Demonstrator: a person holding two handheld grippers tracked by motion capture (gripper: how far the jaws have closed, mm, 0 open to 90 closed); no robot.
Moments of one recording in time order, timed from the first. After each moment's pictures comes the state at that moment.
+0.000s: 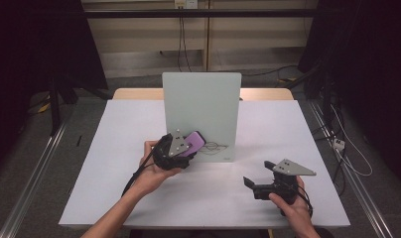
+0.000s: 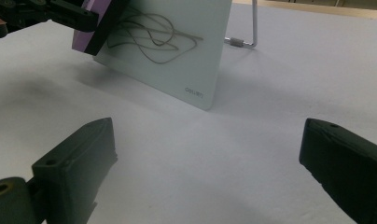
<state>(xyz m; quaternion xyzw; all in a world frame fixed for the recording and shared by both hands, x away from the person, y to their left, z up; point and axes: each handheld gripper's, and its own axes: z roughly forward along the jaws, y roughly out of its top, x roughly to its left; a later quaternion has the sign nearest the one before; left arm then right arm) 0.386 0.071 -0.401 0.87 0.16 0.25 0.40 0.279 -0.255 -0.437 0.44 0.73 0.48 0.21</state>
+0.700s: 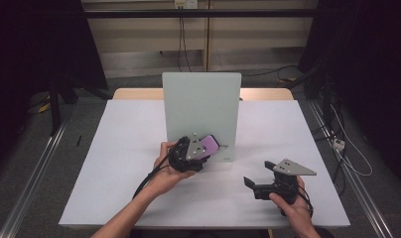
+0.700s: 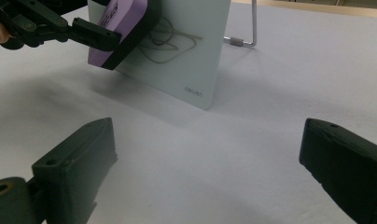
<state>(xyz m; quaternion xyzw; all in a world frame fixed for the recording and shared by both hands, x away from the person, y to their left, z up) 0.382 0.041 -0.410 0.88 0.13 0.24 0.39 0.279 -0.256 -0.437 0.44 0.73 0.48 0.21</state>
